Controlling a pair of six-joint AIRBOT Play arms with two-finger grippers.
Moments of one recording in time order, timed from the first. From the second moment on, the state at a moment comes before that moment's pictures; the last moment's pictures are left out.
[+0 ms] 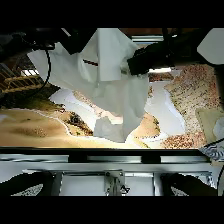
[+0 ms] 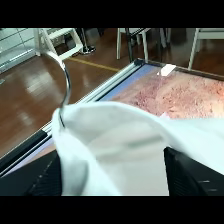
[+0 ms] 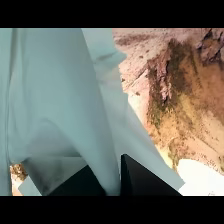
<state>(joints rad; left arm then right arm) -0.41 -1.26 1.76 0.88 -0.73 -0.75 0.47 -1.27 1.89 -1.46 1.31 1.48</state>
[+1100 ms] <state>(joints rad) -0.38 -1.24 1.76 0.92 -0.72 -0.83 0.28 -1.12 1.89 -2.16 1.07 1.68</state>
